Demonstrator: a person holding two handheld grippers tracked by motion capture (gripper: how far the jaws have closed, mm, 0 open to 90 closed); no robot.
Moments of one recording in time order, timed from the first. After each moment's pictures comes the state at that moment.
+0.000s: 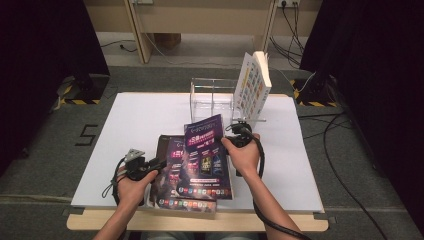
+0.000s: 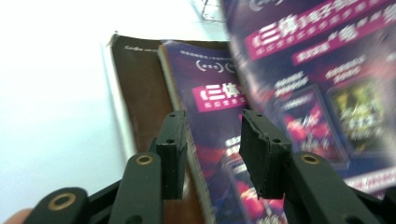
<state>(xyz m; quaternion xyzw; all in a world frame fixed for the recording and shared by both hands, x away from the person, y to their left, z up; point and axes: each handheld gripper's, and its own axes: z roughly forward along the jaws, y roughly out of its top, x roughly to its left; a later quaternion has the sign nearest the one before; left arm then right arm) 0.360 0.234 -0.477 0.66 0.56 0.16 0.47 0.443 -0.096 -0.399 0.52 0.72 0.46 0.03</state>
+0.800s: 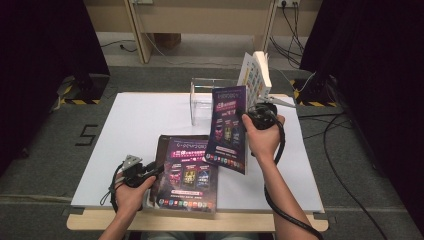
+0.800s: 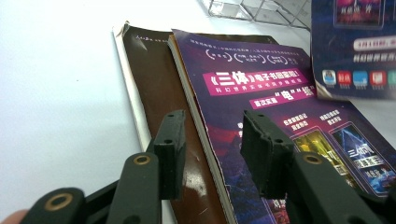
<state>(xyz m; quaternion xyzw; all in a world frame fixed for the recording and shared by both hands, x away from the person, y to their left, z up) 0.351 0.236 -0.489 0.66 0.56 0.17 0.48 0.452 -0.139 -0.332 0.52 0.65 0.53 0.17</state>
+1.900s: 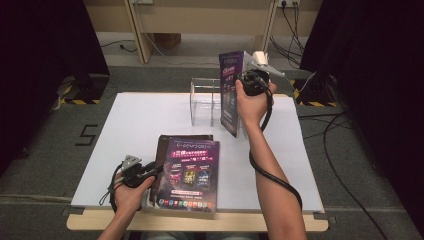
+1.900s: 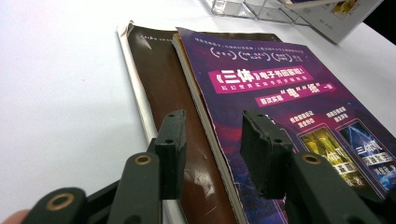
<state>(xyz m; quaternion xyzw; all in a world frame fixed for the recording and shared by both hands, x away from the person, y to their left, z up) 0.352 0.239 -0.491 0.66 0.55 0.18 0.47 0.528 -0.111 -0.295 0.52 0.60 0.55 0.26</state>
